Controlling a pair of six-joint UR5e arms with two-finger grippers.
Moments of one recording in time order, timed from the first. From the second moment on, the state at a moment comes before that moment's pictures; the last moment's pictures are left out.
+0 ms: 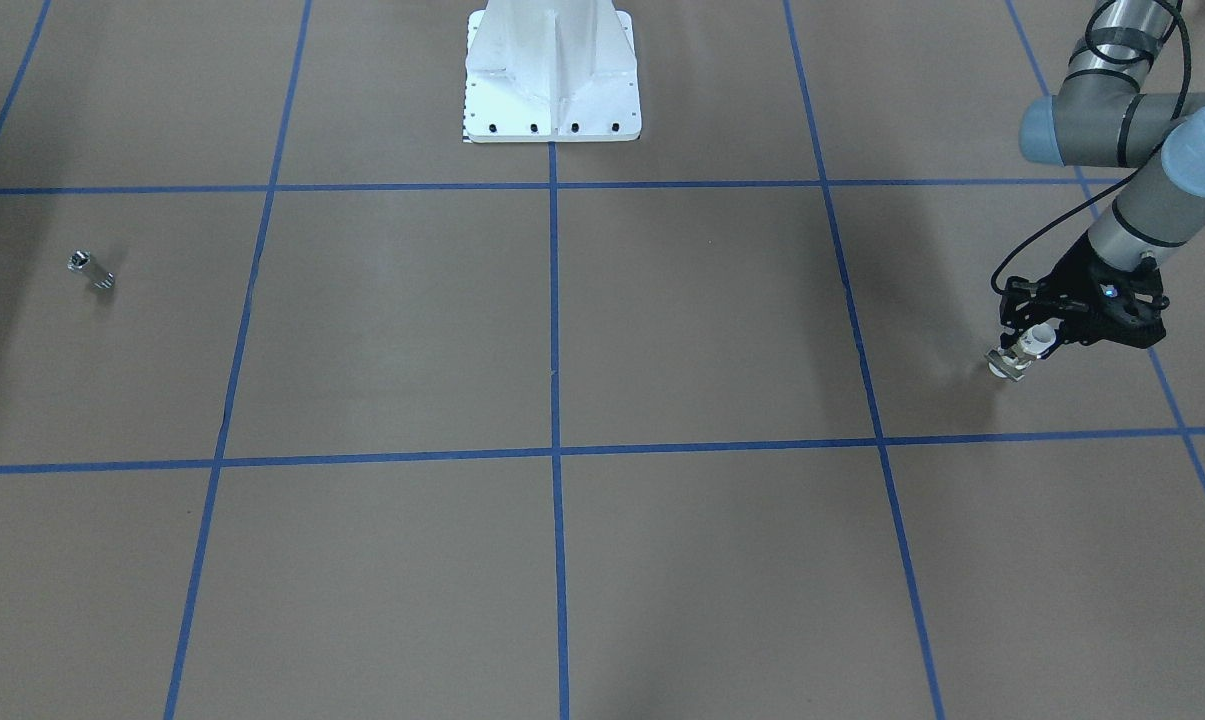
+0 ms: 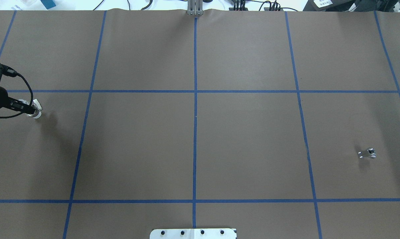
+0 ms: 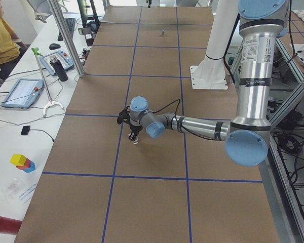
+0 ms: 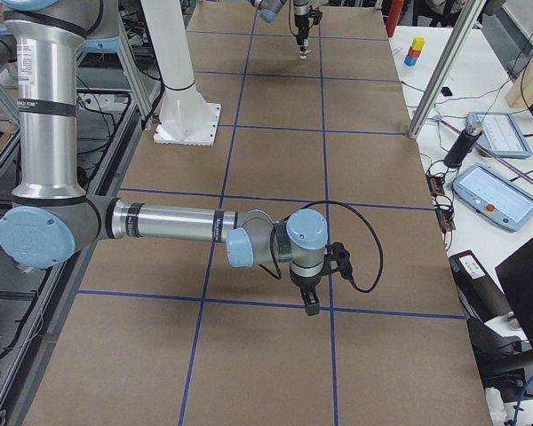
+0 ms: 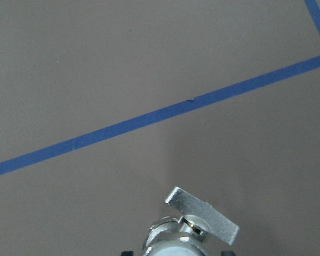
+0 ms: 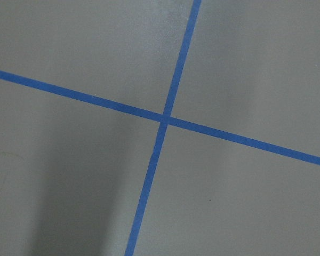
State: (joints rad) left arm -0.99 -1.59 -1.61 -2.20 -2.12 -0.51; right arm 1.51 -1.63 1.58 -1.36 2.28 -0.10
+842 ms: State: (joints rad) left arm -0.96 -1.72 -1.64 -2.18 -2.12 -0.85; right arm 1.51 -1.63 1.58 -1.36 2.28 -0.10
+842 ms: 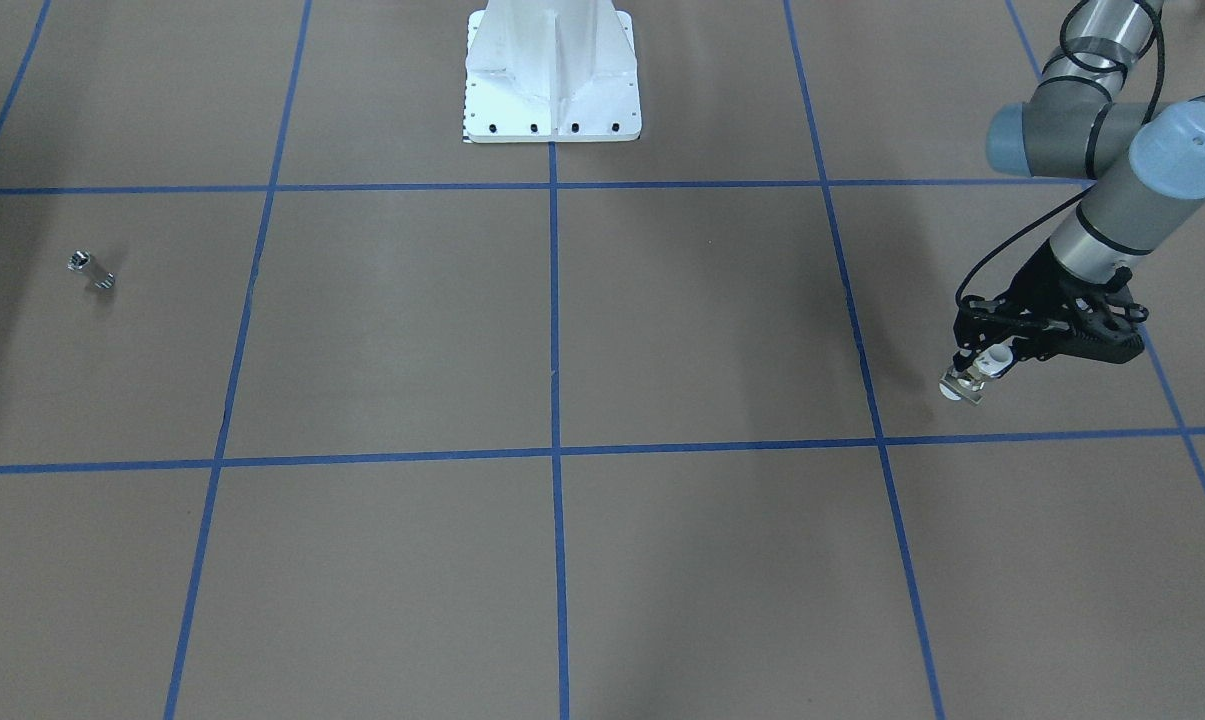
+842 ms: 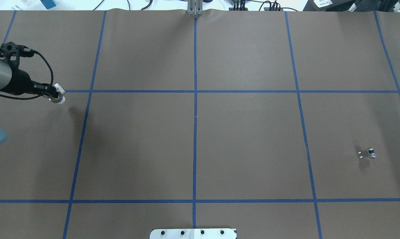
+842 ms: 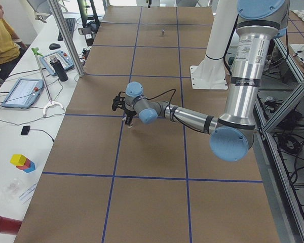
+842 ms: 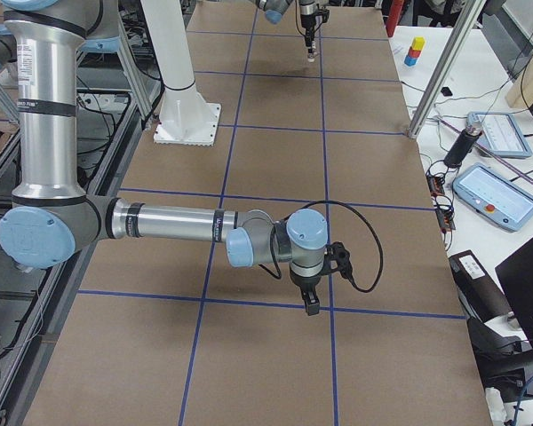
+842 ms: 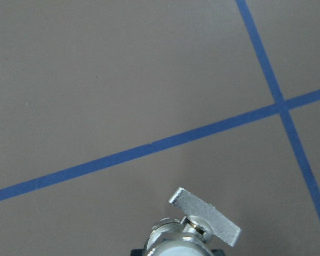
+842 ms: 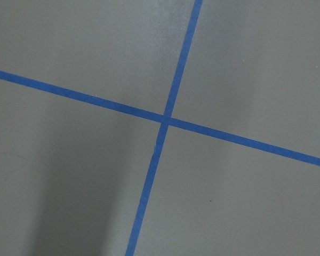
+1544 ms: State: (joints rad) left arm -0.75 -2.01 -1.64 -1.94 -1.96 -1.36; right arm 1.51 -1.63 1.58 -1.36 2.28 -0.10
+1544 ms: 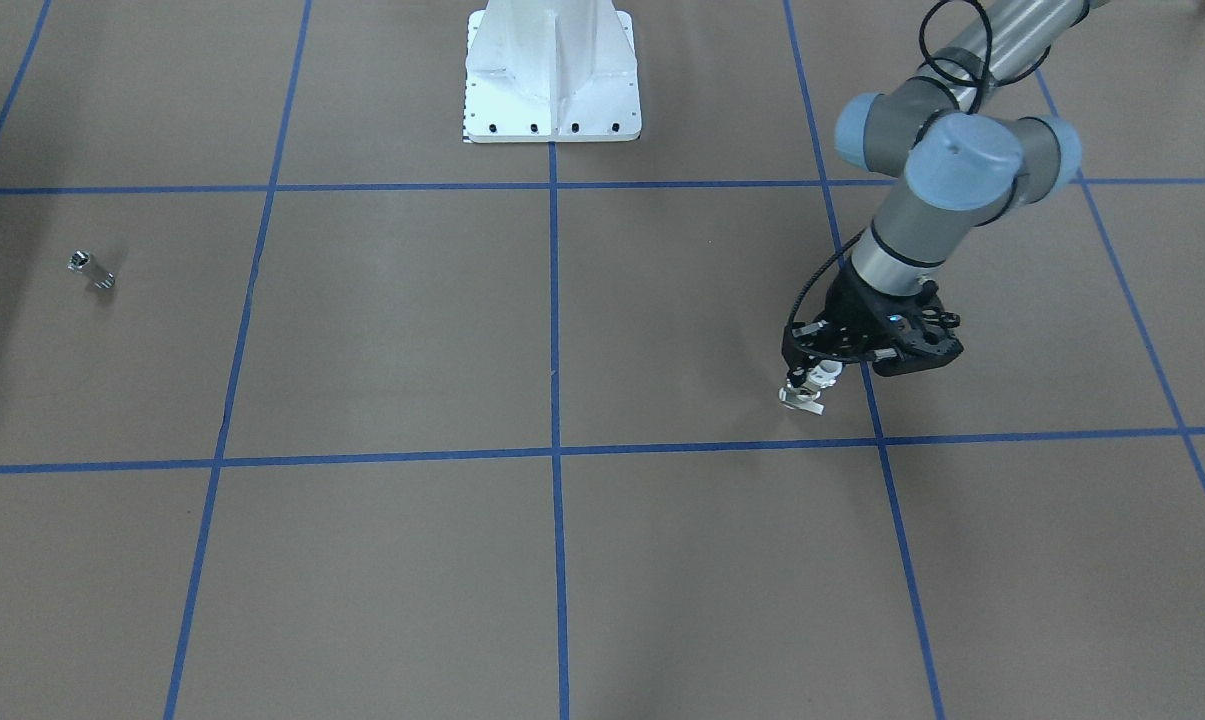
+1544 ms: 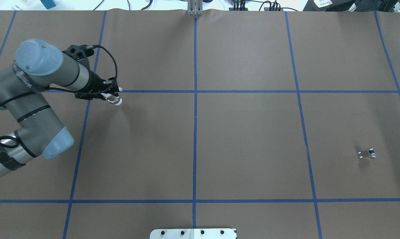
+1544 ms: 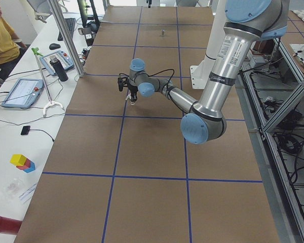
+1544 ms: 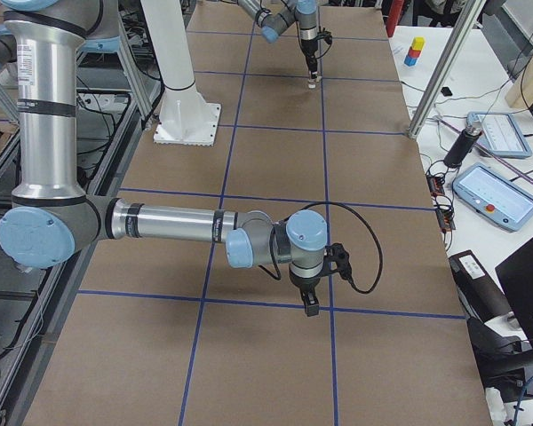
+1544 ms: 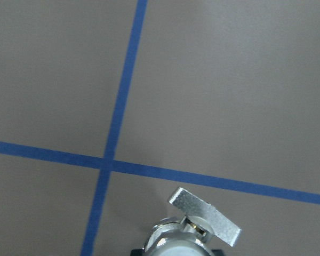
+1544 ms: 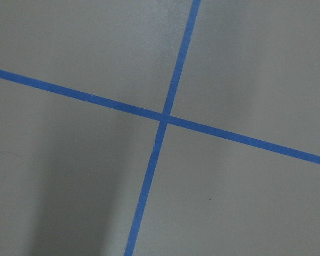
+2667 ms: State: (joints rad) left arm -0.52 -2.51 -1.39 -1.60 -1.81 -1.66; right arm 1.51 -1.63 1.58 -1.36 2.28 -0.10
